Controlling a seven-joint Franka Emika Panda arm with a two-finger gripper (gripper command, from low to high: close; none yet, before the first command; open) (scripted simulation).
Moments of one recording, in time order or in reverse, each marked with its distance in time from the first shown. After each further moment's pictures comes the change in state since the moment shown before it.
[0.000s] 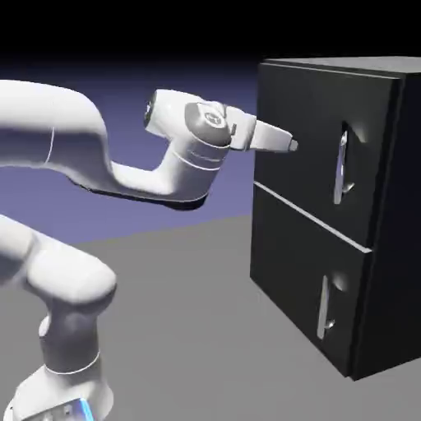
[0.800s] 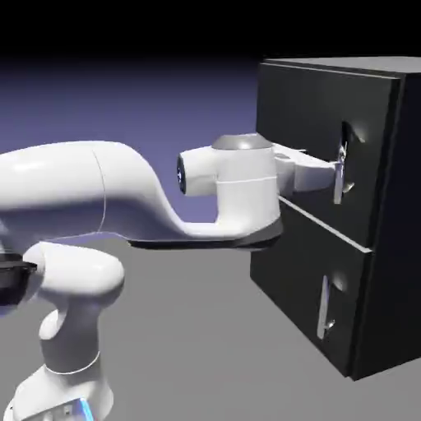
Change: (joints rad) arm 0.345 -0.170 -0.402 0.162 -1.043 -0.055 0.744
